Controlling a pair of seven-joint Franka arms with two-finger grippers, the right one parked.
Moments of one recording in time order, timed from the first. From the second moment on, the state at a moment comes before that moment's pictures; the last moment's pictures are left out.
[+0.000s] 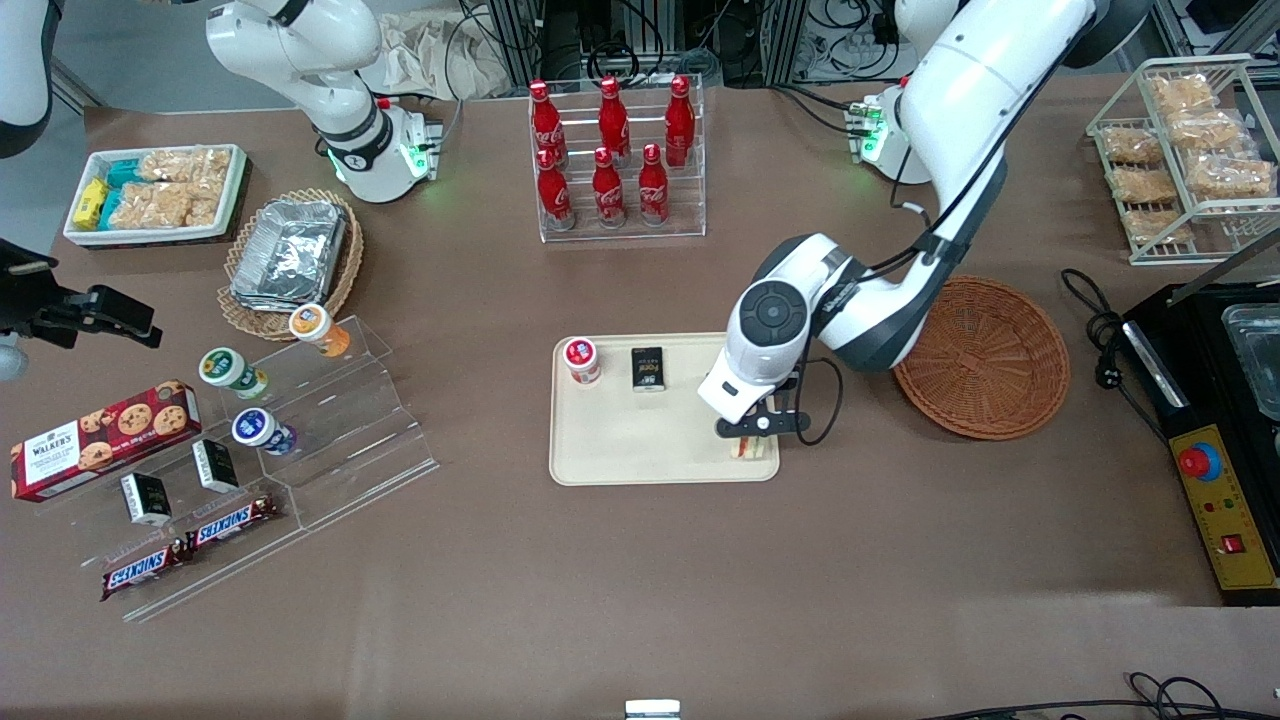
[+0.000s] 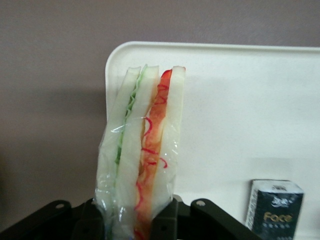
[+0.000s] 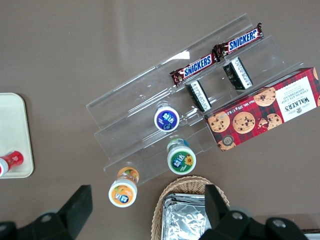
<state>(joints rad) -0.21 0.61 -0.46 -1.71 0.29 2.15 -0.84</state>
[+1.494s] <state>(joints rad) -0.13 0.40 -0.42 -1.66 0.18 2.03 -0.92</state>
